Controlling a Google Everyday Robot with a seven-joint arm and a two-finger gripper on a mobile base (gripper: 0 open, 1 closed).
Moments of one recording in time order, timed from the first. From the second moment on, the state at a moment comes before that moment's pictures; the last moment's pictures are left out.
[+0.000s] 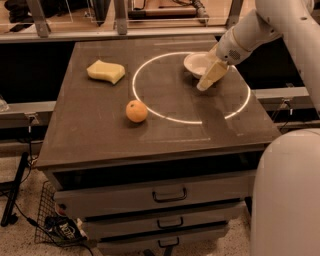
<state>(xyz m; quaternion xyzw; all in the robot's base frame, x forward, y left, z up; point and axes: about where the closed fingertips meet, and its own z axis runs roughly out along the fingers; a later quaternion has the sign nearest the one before) 0.729 -0.160 0.862 -0.58 0.75 0.10 0.29</state>
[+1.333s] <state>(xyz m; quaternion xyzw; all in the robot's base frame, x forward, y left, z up) 0.709 -0.130 0.895 -0.62 0.71 0.08 0.31</state>
